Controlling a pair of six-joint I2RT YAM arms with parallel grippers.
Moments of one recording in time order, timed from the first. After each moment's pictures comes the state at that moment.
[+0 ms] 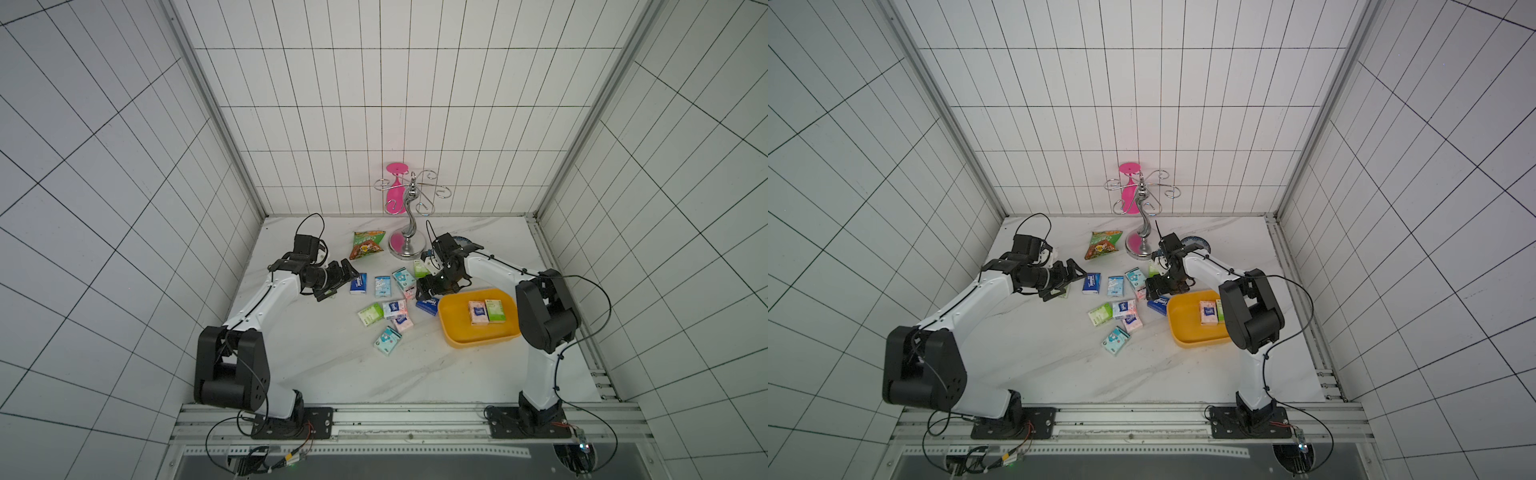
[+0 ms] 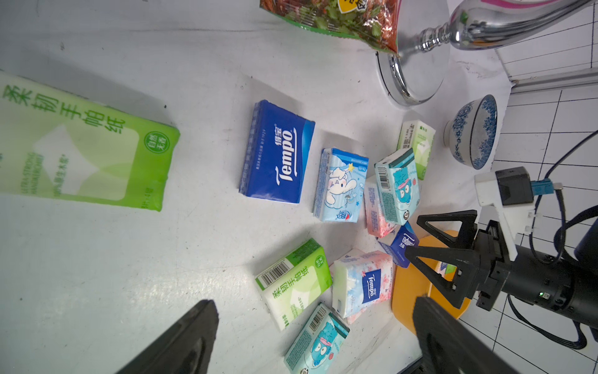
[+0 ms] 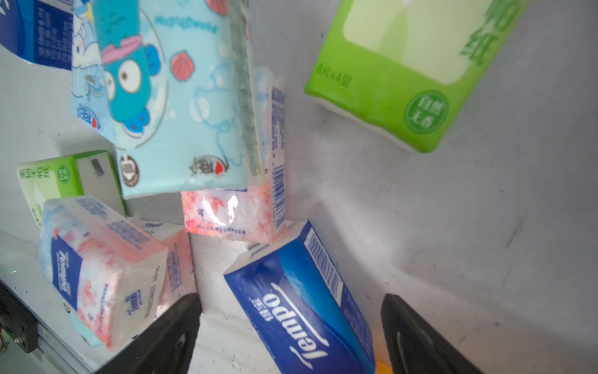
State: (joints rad) left arm -0.11 1.48 1.08 -0.65 0.49 -0.57; right arm 0.58 1.96 1.43 -0.79 -0.31 0.06
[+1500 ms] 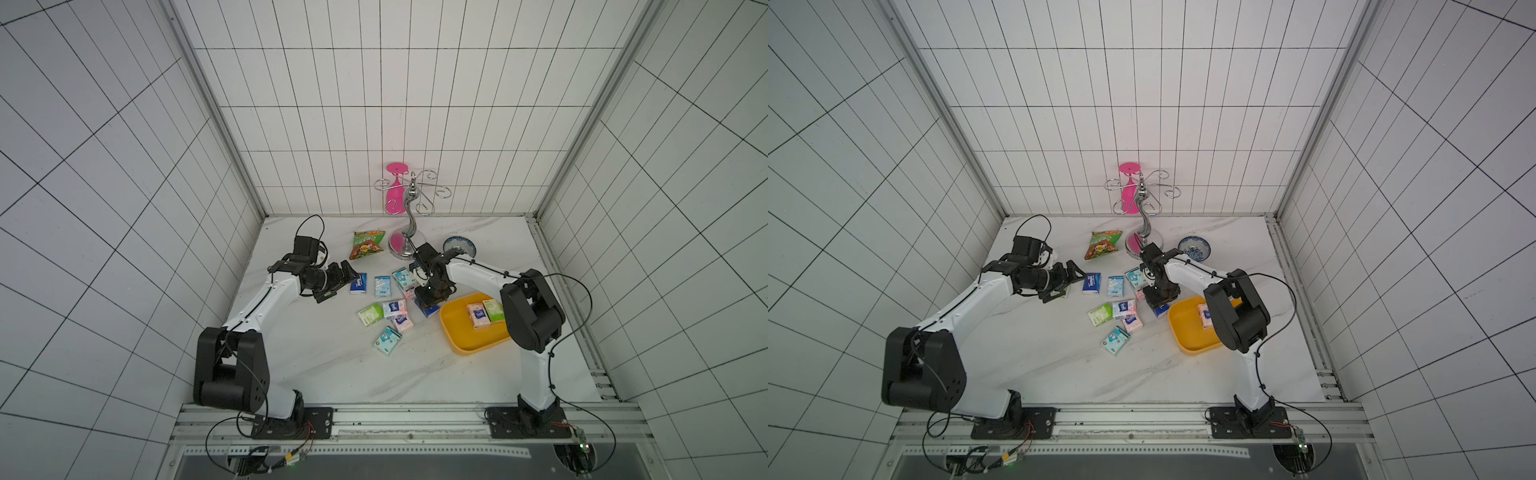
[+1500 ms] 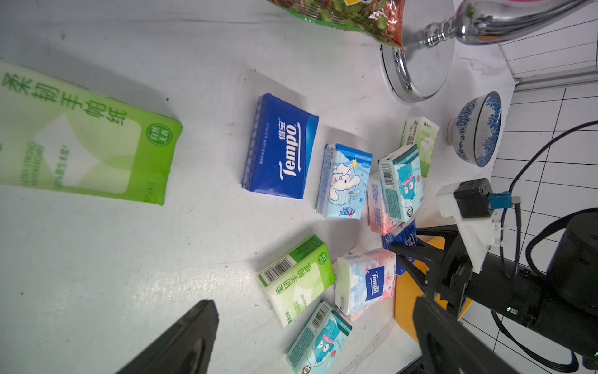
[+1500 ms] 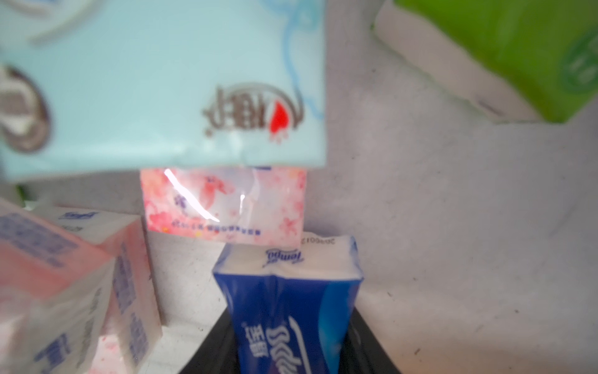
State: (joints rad) left arm -0.11 1.47 1.06 -0.65 0.49 -0.57; right arm 0.71 2.01 1.47 -0.88 -0.08 0.05
